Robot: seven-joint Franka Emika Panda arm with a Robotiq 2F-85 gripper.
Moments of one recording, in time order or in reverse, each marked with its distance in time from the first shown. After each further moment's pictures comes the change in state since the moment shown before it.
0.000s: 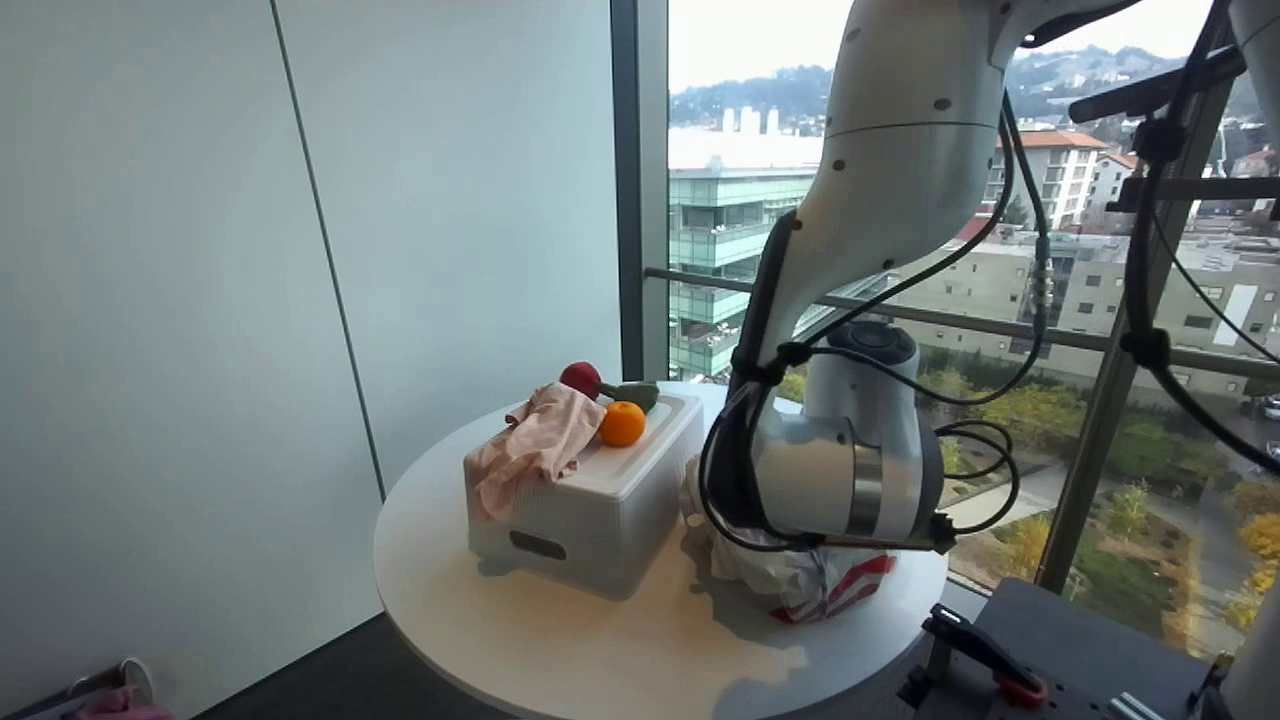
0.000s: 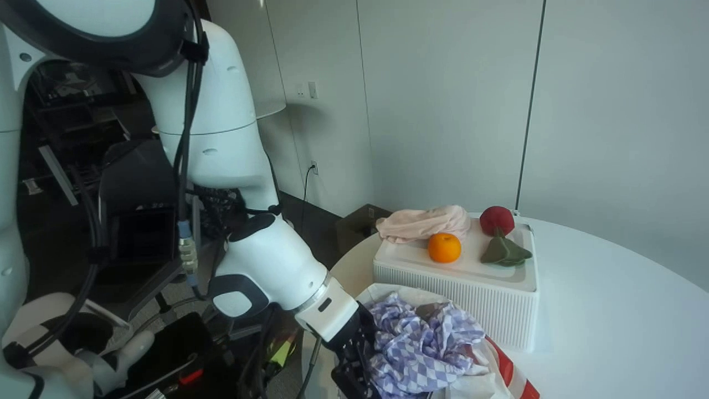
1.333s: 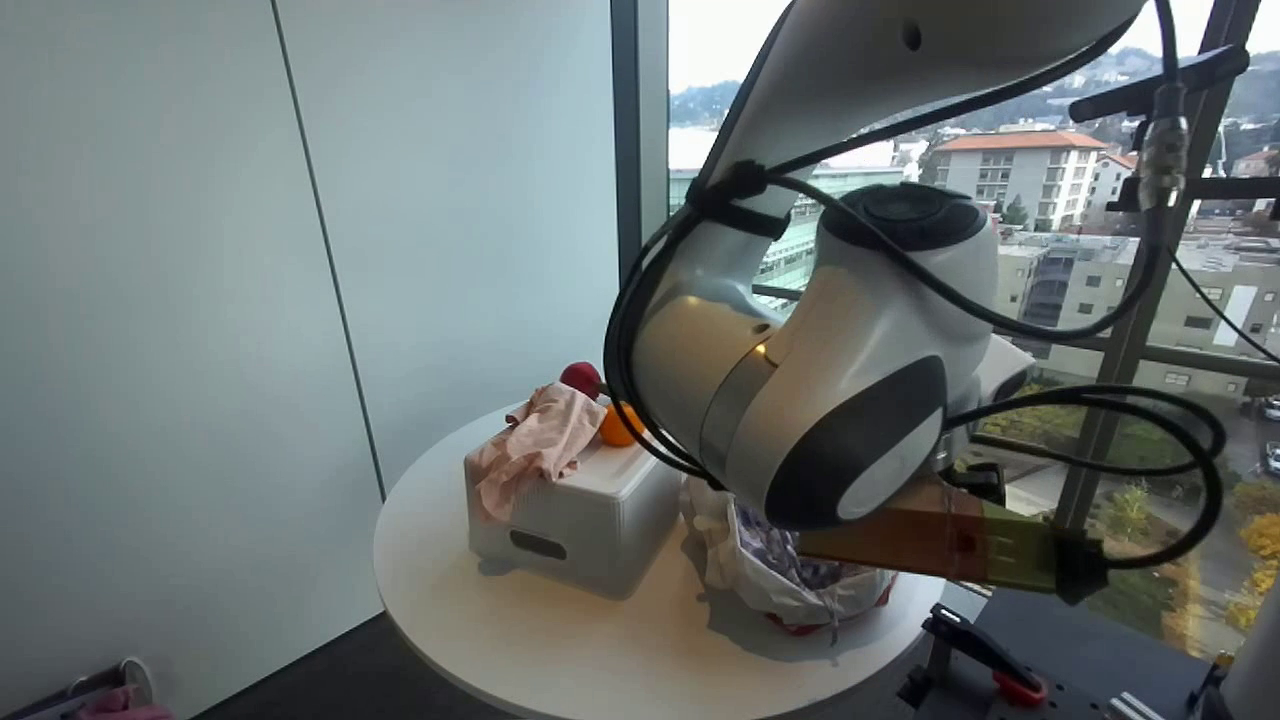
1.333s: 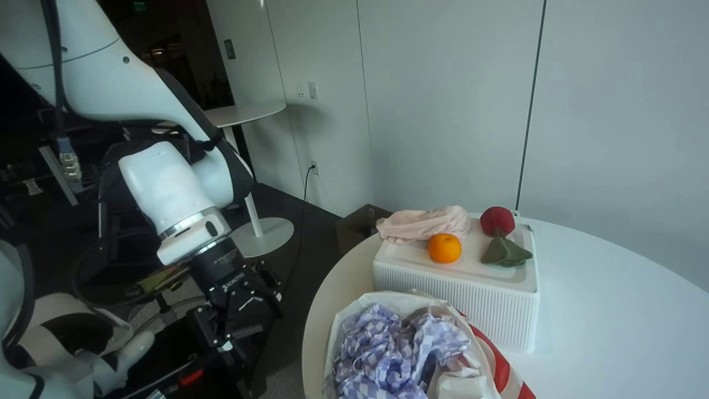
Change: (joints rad) arm 0.015 -0.368 0.559 0.000 1.313 0.188 -0.552
